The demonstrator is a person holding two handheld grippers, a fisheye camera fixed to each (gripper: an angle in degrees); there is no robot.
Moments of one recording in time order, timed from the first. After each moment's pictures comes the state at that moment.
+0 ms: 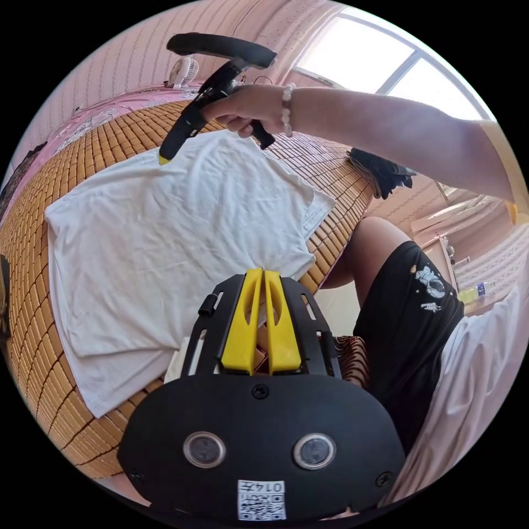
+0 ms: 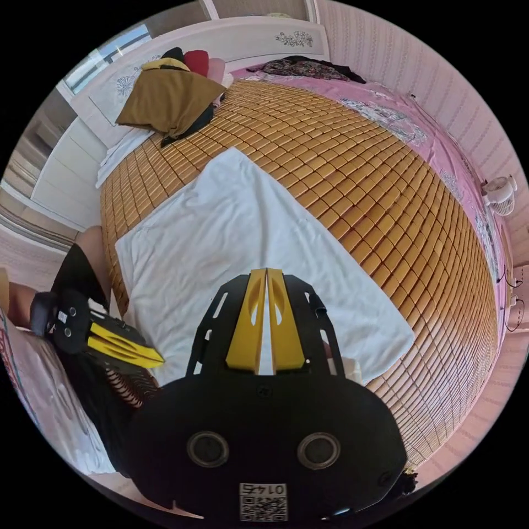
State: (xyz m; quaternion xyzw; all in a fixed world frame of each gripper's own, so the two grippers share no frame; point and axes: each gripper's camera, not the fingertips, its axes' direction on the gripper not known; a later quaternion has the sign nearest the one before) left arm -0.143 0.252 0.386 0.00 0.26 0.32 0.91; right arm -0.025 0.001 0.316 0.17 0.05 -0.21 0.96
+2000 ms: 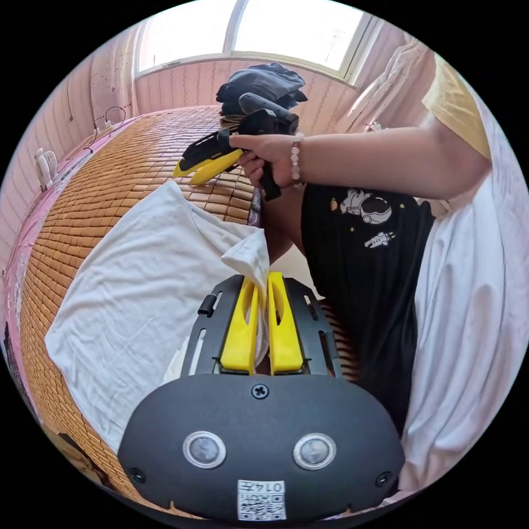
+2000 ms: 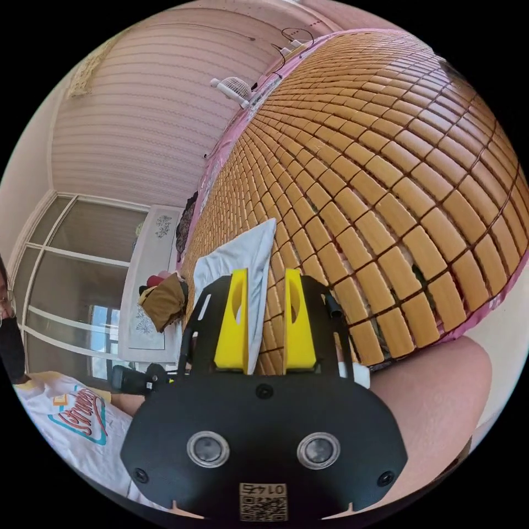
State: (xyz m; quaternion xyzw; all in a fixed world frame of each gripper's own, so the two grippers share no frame) left arm 0.008 0.364 0.352 0.00 0.26 0.61 0.75; right arm 0.310 0.412 0.421 0.40 -0.32 0.31 0.80
